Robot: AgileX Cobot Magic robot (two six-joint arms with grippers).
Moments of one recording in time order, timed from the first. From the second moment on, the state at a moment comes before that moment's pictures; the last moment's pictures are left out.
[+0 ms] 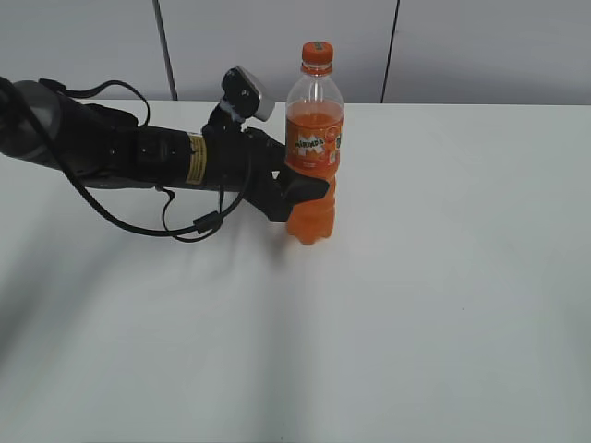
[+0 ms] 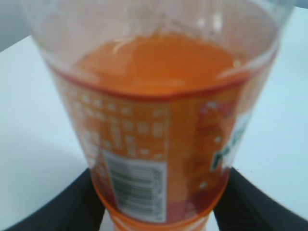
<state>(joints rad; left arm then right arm) -0.38 2.17 -1.25 1.27 -0.73 -0.82 0.04 -0.01 -0.44 -0.02 1.02 -0.02</state>
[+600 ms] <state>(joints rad) -0.38 2.17 -1.25 1.27 -0.72 -0.82 0.04 0.16 -0.62 -0.02 1.03 -0.02</state>
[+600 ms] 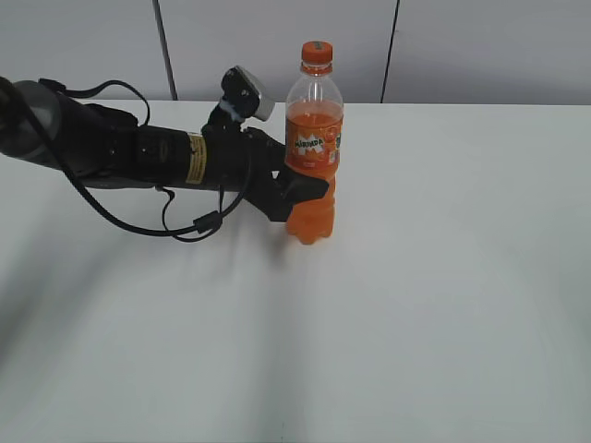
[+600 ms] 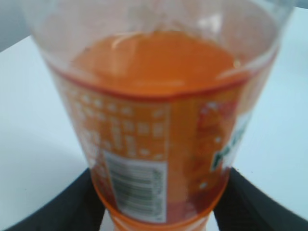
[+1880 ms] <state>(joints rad) -0.39 2.19 -1.25 1.38 -0.90 -0.81 0.04 1.10 -1.14 0.03 1.16 -0.14</state>
